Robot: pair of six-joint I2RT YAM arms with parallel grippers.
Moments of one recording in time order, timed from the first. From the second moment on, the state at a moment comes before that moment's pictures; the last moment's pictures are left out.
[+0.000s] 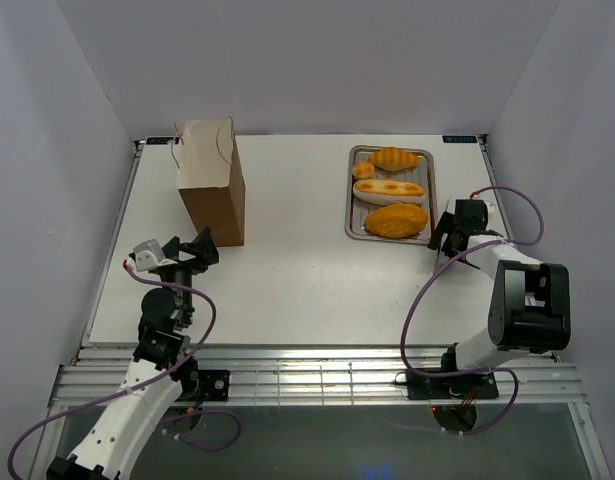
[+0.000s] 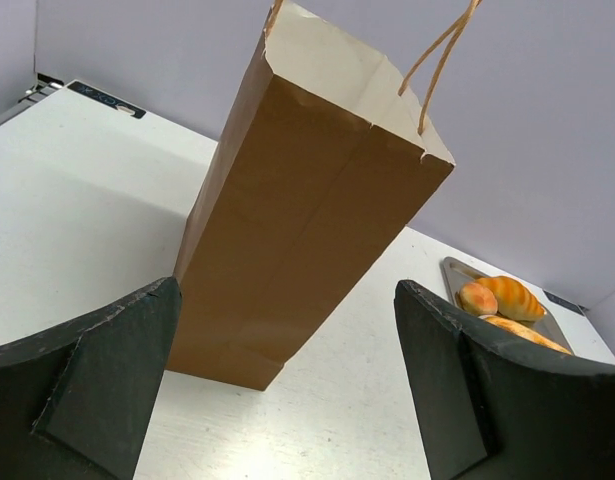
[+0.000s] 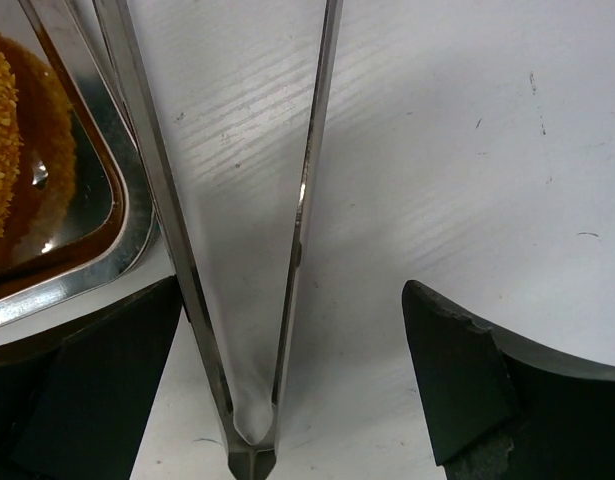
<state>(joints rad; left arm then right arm) -0.33 0.37 0.17 0.43 -0.42 -0.36 -0.05 1.51 0.76 -0.19 0.26 0.31</state>
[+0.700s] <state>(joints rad) -0.33 0.58 0.60 -0.10 -0.52 -0.64 -0.08 1.56 0.78 -0.20 0.25 0.31</state>
